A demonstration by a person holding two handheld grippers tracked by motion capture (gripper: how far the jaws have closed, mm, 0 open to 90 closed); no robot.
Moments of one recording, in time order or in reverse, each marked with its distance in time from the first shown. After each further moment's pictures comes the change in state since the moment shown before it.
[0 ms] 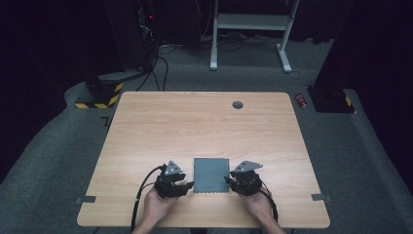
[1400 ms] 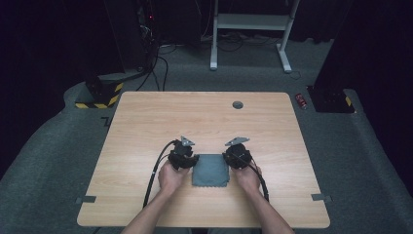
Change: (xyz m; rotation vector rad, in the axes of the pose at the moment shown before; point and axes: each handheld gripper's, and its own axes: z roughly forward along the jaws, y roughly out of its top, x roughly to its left) left arm 0.028 0.055 0.051 0.053 0.153 -0.004; right arm -0.034 0.055 0.049 0.051 -0.121 0.053
